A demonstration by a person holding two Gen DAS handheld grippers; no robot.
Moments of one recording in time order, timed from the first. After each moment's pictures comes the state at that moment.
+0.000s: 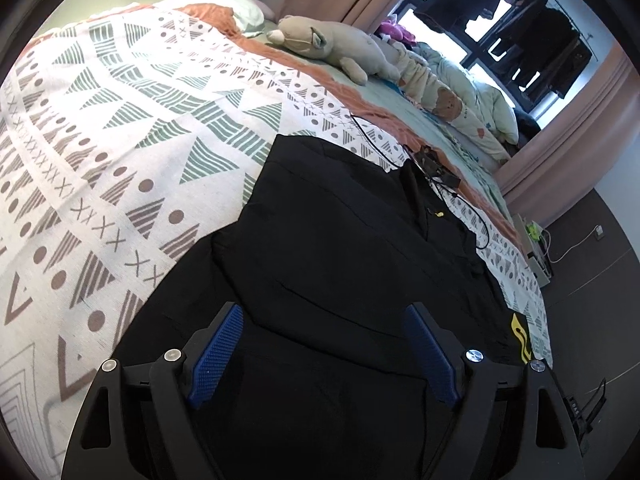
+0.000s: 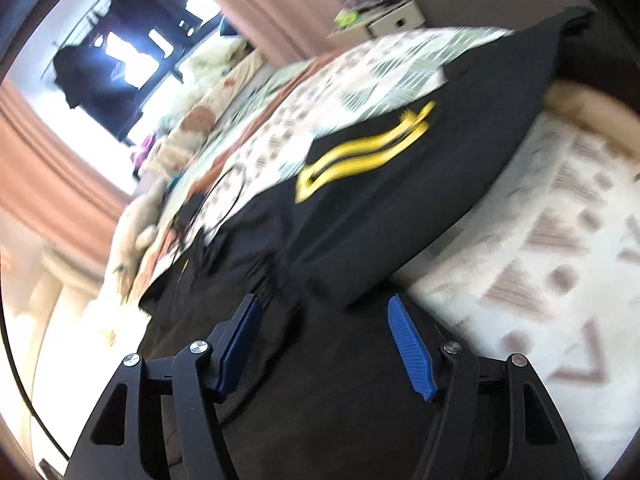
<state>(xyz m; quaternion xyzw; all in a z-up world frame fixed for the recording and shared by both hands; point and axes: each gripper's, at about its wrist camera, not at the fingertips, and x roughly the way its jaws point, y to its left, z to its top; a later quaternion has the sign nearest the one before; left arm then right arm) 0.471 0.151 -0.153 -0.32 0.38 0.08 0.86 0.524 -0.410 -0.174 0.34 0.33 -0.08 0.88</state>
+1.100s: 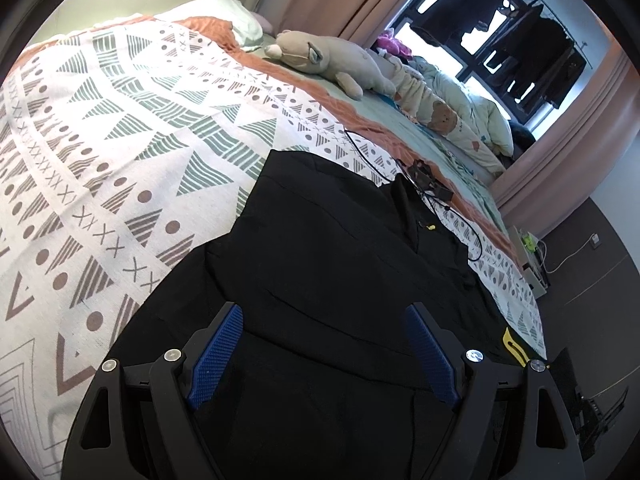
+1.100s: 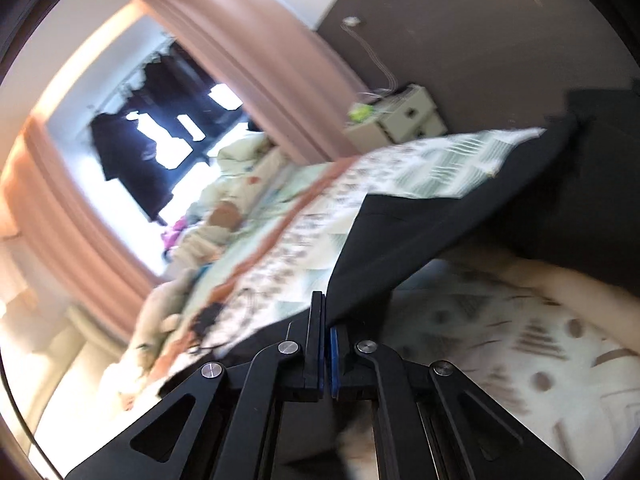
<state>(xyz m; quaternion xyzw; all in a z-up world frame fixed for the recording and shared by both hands) 0.467 0.144 -0.141 -0.33 0.35 0.09 0.87 0.518 -0.481 -0.113 0.34 0.17 -0.02 0.92</state>
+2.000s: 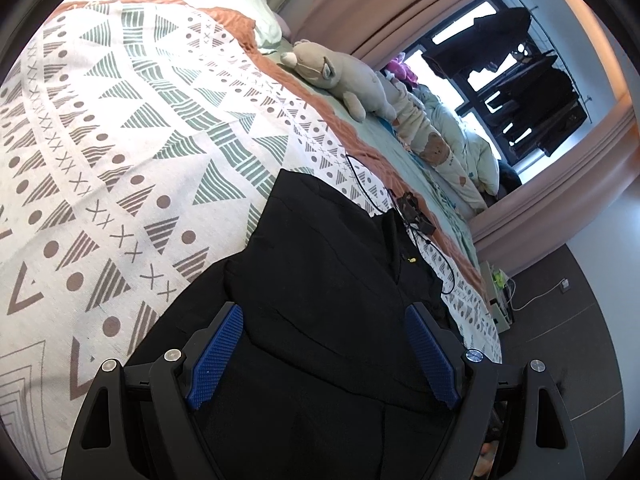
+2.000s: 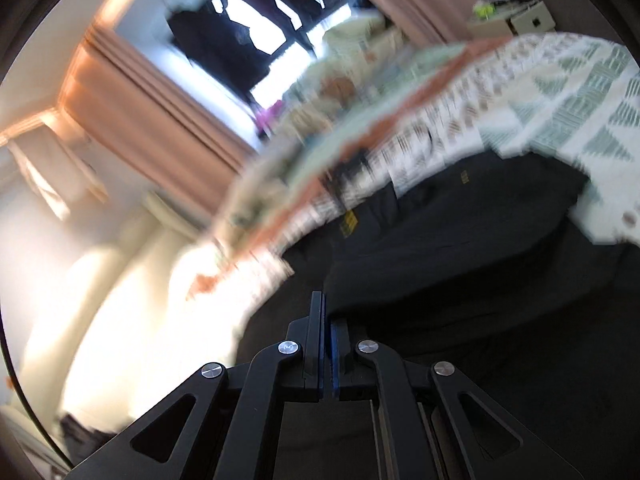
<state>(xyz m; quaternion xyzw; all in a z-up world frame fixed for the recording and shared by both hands) 0.444 0.189 -0.132 -0.41 0.31 0.07 0.86 0.571 -0.214 -0.162 0.30 0.35 0.15 0.87</state>
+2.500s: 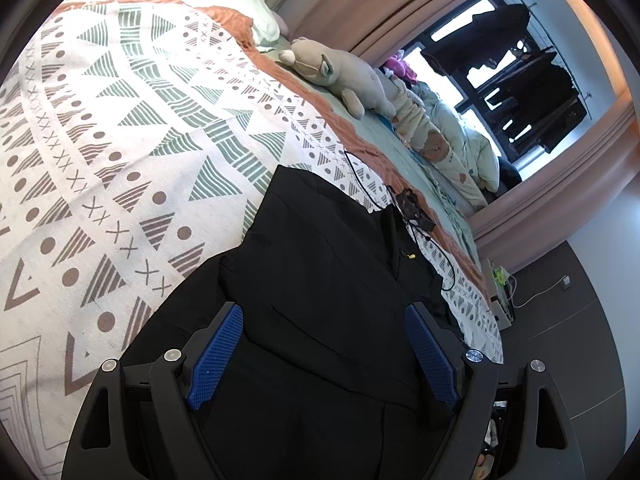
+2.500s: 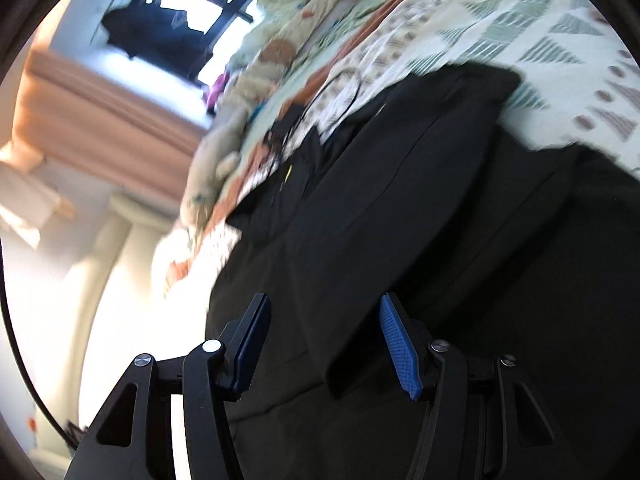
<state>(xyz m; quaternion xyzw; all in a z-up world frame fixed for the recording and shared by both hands) 0.448 0.181 -0.132 -0.40 0.32 0.07 0.86 0.549 -0.295 -0.199 0.39 0.37 0.11 0.83</state>
